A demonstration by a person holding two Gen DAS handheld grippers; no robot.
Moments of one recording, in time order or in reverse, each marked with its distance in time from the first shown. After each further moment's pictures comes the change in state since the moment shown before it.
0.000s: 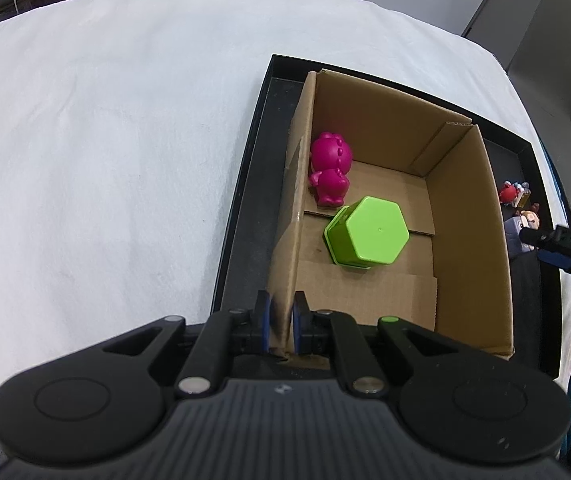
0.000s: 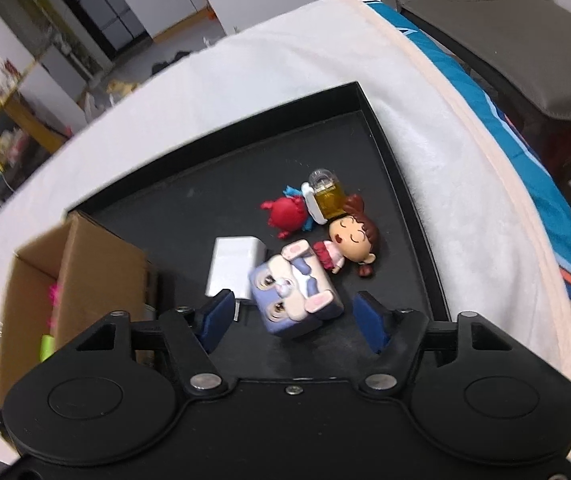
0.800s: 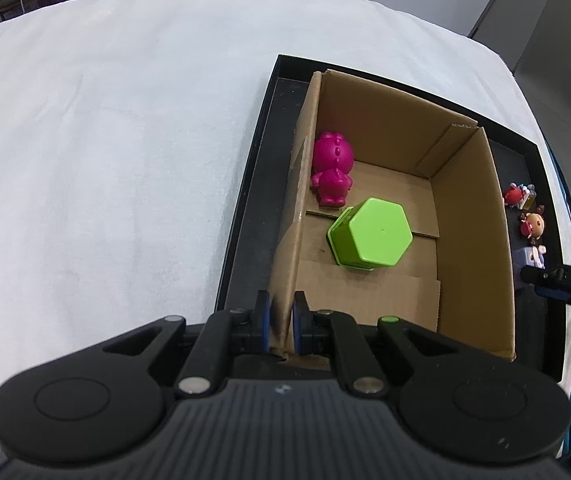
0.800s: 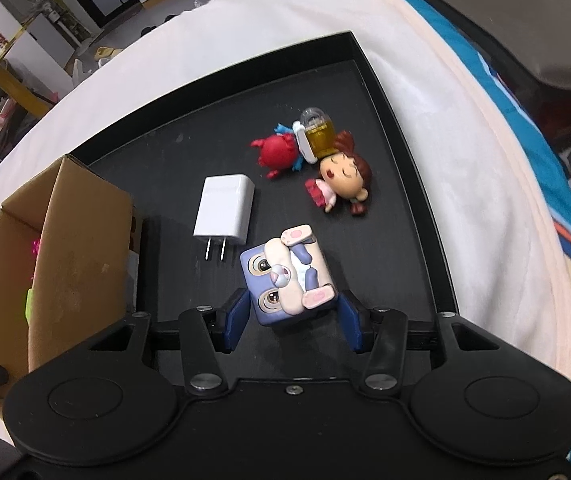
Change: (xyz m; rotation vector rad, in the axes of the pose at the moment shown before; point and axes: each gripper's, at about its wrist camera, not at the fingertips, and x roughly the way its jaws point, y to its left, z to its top) left arm 0.000 -0.002 0.000 -0.013 0.000 0.016; right arm -0.007 0.001 -0.023 0.009 0.106 -0.029
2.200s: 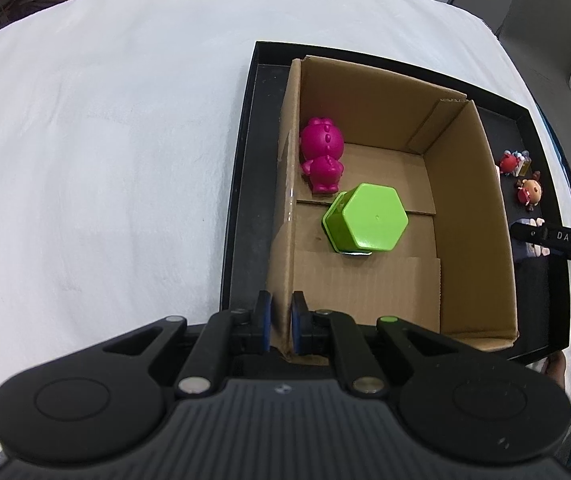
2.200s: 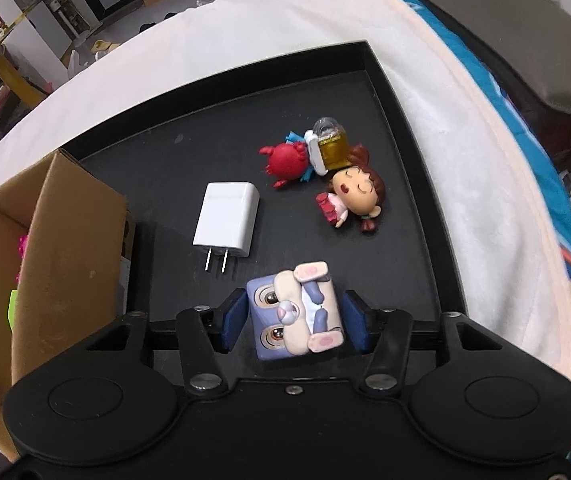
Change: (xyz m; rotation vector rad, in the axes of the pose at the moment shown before) left arm 0.004 -0.005 0.010 0.110 0.068 0.001; right arm 0.014 0.016 0.007 -0.051 -0.027 -0.051
